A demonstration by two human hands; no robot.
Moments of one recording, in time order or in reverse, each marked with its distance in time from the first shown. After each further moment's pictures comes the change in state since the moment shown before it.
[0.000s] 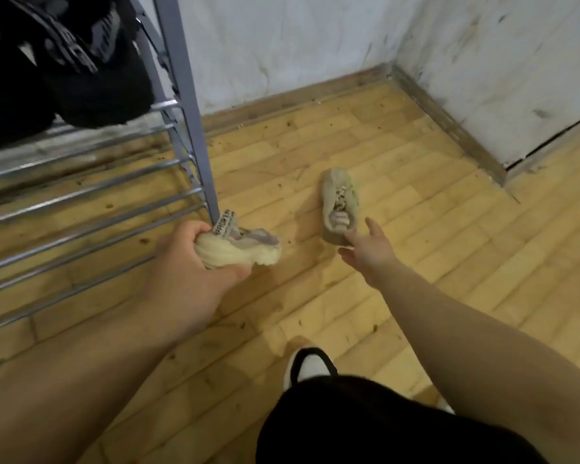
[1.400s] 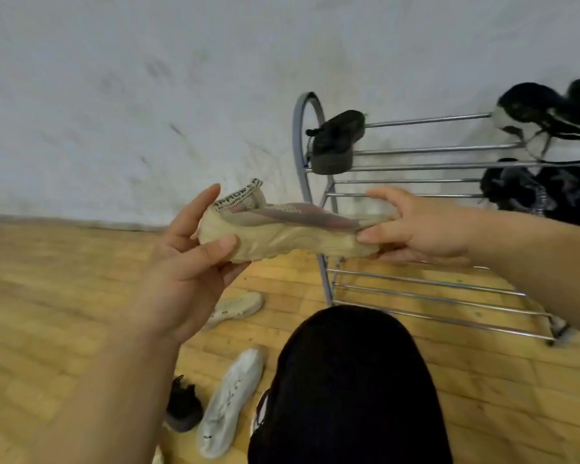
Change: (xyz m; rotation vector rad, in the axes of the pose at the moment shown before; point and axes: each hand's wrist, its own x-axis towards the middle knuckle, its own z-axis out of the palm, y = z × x) left_hand -0.418 -0.054 -0.410 -0.868 0.681 0.284; right_hand -0.534 -0.146 0.319 -0.624 -1.280 -0.530
